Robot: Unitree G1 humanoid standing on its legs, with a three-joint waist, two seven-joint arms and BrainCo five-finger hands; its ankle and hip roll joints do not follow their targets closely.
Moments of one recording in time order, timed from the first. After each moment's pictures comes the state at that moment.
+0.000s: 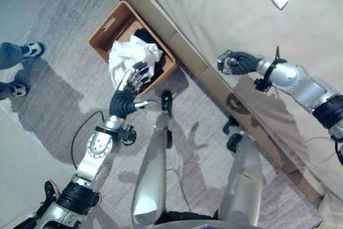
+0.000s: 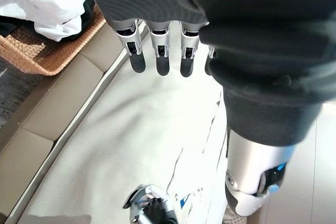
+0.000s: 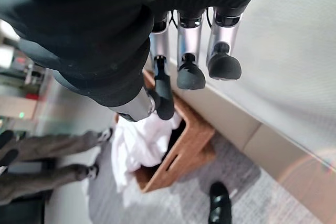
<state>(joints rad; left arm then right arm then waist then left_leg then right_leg) -0.14 0.56 -0.29 -0.06 -0.56 -0.43 -0.02 -1.02 -0.98 0.87 0.48 0.18 -0.27 0.20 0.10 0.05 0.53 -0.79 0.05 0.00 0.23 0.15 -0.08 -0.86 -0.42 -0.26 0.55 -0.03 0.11</state>
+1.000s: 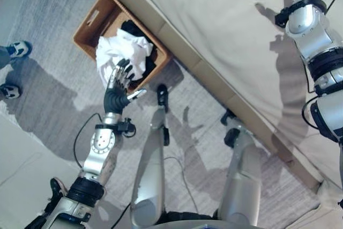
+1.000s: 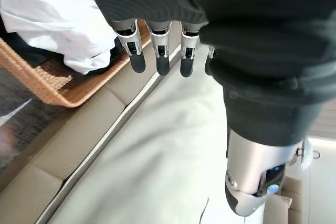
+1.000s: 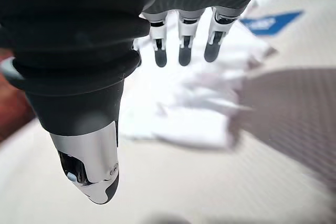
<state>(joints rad) -0.21 0.48 -0.25 0.07 -0.56 -0.47 0.14 -1.47 -0.74 0.73 1.20 -0.11 -0.18 -0.39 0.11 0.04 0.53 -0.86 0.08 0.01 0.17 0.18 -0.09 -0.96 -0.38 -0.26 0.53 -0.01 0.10</state>
